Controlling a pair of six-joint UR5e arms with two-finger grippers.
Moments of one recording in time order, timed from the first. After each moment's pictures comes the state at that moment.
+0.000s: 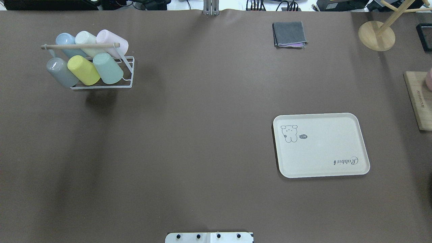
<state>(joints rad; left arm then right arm) -1.64 -1.55 -1.65 -1.61 -2.35 -0.13 1.66 -1.70 1.75 -1.67 2.34 0.03</state>
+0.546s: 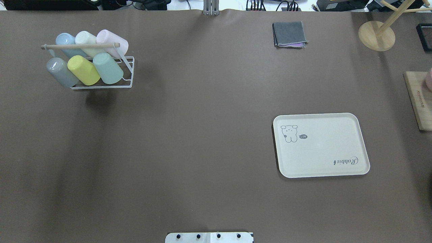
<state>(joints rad) -1.64 -1.55 -1.62 -1.61 -2.35 -0.13 1.66 -1.70 1.75 -1.67 2.33 0.03</state>
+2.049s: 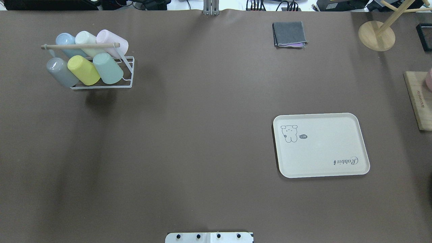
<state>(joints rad) -1.64 -1.56 -1.62 -1.60 -2.35 -0.14 1.66 -1.71 1.75 -1.58 2.32 0.04</state>
